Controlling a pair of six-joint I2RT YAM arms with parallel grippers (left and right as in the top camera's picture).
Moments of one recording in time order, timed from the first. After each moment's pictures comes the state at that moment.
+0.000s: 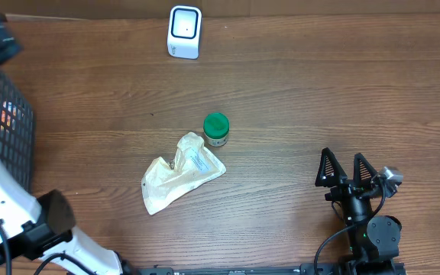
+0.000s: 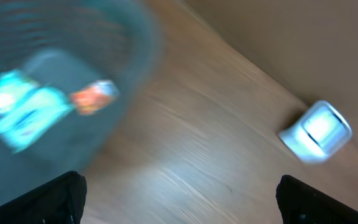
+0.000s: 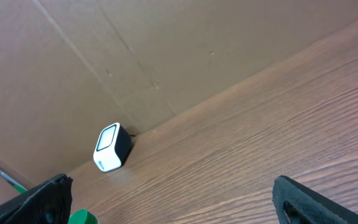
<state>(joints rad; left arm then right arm) 0.50 1.91 2.65 -1.61 0.05 -0.30 0.11 0.01 0.02 -0.03 0.04 0.56</state>
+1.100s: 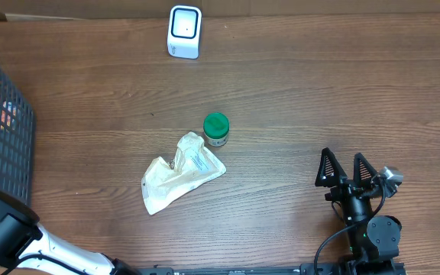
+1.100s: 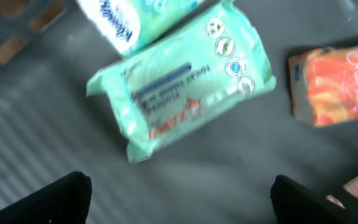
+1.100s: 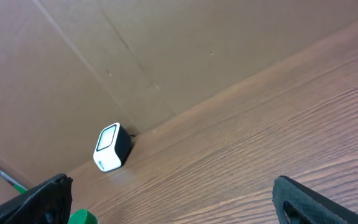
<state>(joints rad) 0.89 2.03 1.74 -0.93 -0.04 -0.12 0.11 0.01 0.02 -0.03 0.04 0.56</state>
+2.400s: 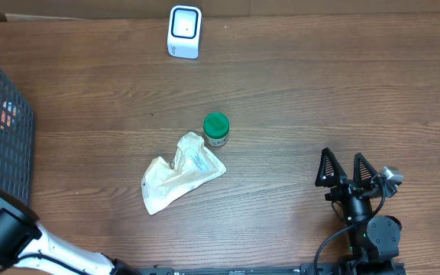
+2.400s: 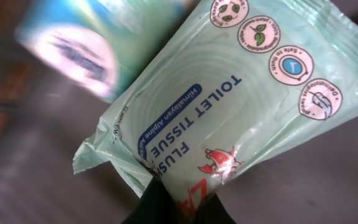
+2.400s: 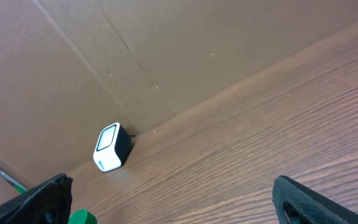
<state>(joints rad) 0.89 2.04 1.50 -0.58 -0.11 0.20 0.11 0.01 0.02 -0.03 0.04 0.56</state>
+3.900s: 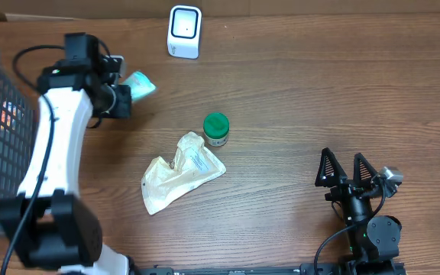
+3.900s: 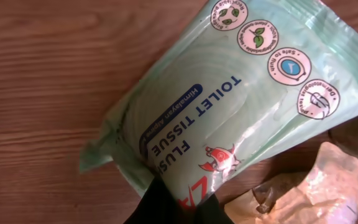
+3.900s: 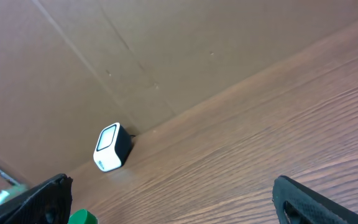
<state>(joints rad) 0.05 1.75 1.52 -1.04 0.07 0.09 0.11 0.01 0.02 -0.03 0.04 0.56</state>
